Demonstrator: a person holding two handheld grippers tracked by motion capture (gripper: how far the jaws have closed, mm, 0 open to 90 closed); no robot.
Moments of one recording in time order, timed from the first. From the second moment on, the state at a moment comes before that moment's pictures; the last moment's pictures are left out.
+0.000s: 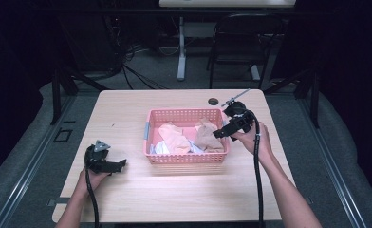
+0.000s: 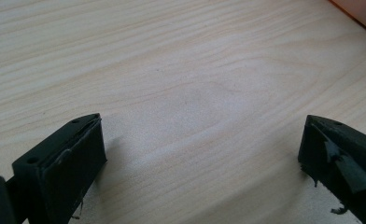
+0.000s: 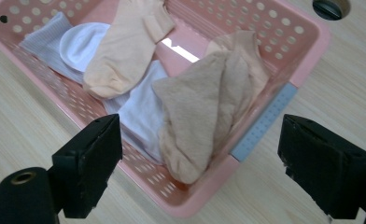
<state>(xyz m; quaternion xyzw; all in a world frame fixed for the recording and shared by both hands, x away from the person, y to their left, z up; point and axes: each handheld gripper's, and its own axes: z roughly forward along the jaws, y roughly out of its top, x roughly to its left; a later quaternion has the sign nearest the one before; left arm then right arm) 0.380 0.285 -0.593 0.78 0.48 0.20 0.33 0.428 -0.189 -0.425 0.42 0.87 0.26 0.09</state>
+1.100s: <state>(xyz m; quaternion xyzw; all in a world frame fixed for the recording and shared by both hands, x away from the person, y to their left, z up) 0.381 0.285 -0.593 0.78 0.48 0.20 0.33 0.449 -0.137 -0.503 0.43 0.89 0.16 0.05</state>
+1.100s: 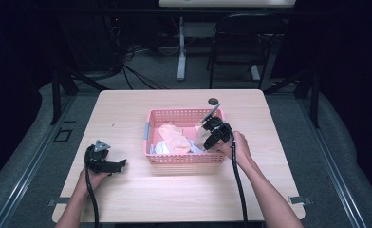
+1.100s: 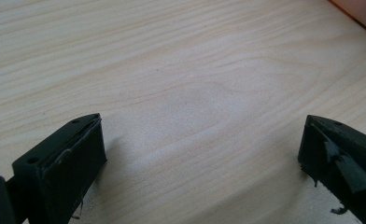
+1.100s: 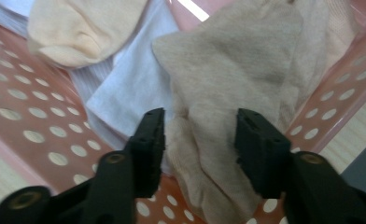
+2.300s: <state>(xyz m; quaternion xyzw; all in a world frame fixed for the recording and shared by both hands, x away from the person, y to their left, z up) 0.381 0.285 -0.593 0.78 0.48 0.20 0.33 0.442 -0.155 -0.466 0.43 0.87 0.21 0.08</state>
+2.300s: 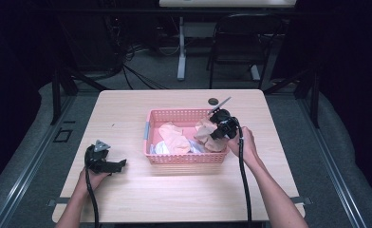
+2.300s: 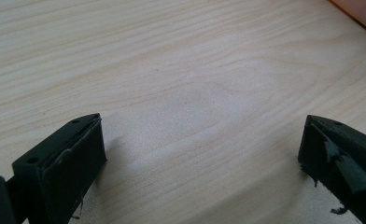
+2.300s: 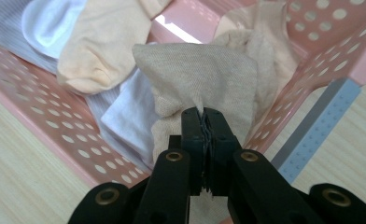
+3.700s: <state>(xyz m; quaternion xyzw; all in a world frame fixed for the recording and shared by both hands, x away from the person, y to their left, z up) 0.381 0.285 -0.593 0.78 0.48 0.20 0.33 0.432 -0.182 -0.377 0.42 0.85 0.28 0.14</state>
